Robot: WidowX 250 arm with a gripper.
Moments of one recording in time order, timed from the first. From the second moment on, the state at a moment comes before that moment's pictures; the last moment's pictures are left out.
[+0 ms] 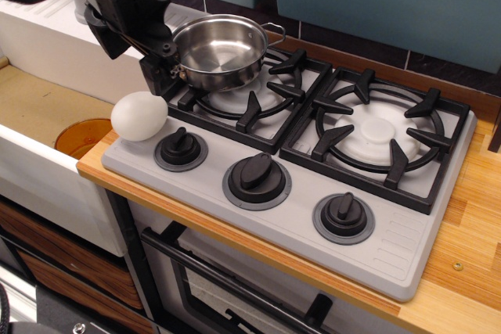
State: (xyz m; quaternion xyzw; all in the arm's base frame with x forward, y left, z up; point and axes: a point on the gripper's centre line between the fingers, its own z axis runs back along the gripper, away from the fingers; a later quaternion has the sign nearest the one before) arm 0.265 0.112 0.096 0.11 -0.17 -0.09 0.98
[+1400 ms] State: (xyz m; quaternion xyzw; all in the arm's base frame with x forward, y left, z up) arm 0.249 0.113 0.031 0.06 -0.23 -0.06 0.97
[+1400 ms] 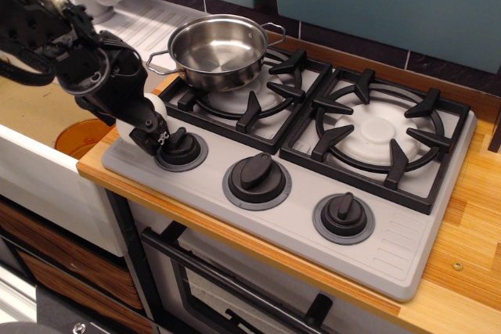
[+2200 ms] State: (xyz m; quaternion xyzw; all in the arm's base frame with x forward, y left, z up) arm 0.241 0.117 0.076 0.05 -0.16 -0.07 0.98
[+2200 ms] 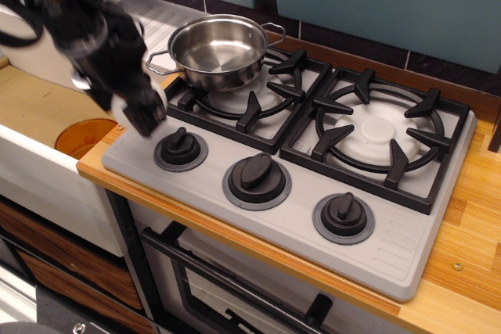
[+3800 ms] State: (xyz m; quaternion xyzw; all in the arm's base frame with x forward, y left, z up) arm 0.348 0.118 0.093 0.03 -0.20 -0.09 0.98
